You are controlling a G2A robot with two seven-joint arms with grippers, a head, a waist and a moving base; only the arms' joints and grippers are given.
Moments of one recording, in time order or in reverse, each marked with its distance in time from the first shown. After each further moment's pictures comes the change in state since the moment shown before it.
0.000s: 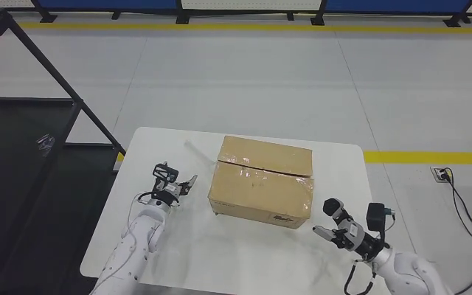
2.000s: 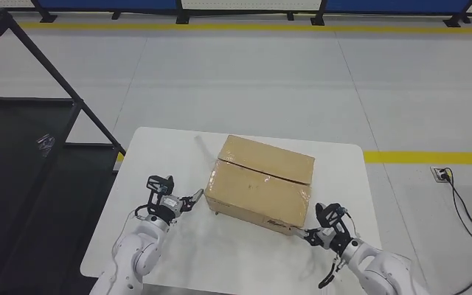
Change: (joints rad) left arm 0.321 0.053 -0.141 -0.504 -0.212 -0.128 -0.281; right arm 0.038 -0.012 -0.157 -0.071 -0.353 0.474 0.126
